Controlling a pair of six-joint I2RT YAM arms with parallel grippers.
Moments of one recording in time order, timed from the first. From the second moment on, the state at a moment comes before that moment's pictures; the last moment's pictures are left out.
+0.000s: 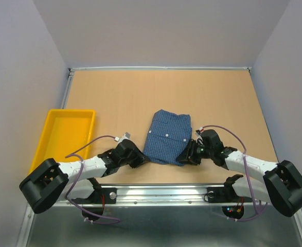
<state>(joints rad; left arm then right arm) -0.84 1.17 0.28 0.12 0.03 -1.35 0.54 1.13 0.32 0.03 -0.49 1.00</state>
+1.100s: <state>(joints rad) -0.72 0.93 0.53 -0.11 -0.18 -1.13 0.50 1.10 0.64 -0.26 -0.44 0.83</state>
